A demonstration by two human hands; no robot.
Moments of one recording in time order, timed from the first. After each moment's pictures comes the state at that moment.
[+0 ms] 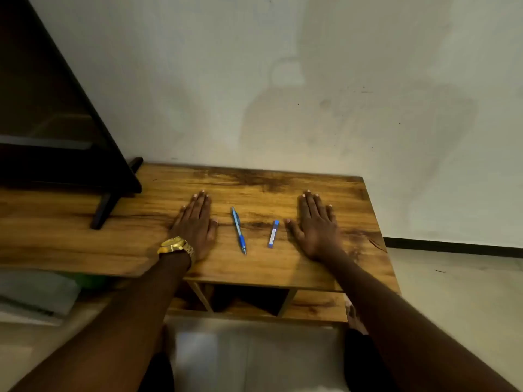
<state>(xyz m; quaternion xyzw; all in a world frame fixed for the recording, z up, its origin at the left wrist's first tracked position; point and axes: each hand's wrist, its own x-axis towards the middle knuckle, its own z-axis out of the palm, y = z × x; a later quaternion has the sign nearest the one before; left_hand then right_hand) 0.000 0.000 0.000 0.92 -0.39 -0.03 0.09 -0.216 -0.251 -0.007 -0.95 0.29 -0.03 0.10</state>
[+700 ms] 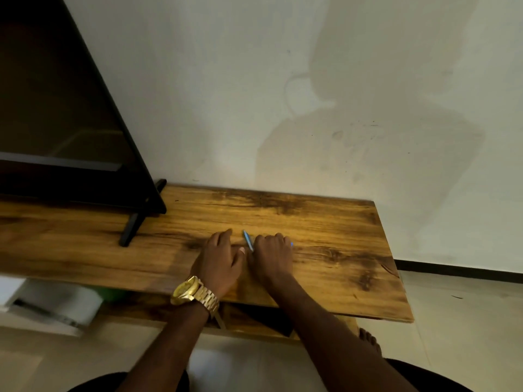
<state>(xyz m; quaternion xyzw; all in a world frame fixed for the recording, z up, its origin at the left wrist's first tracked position) -0.078 0.017 0.072 0.92 -0.31 -0.06 0.22 -0.141 -0.112 0.050 -0.96 0.29 -0.02 0.07</state>
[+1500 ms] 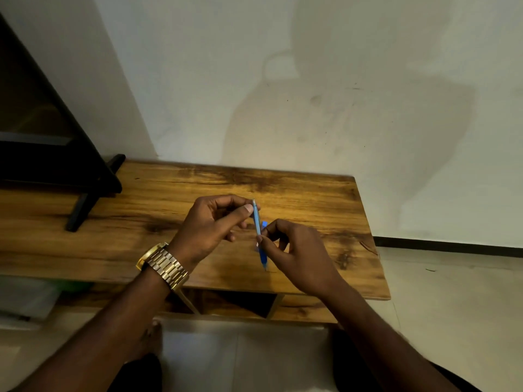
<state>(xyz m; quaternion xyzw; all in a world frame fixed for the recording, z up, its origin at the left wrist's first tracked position) -0.099 -0.023 0.123 0.68 -0.30 -0.30 0.60 -0.265 -0.155 0.115 -0.88 0.21 -0.14 0.40</state>
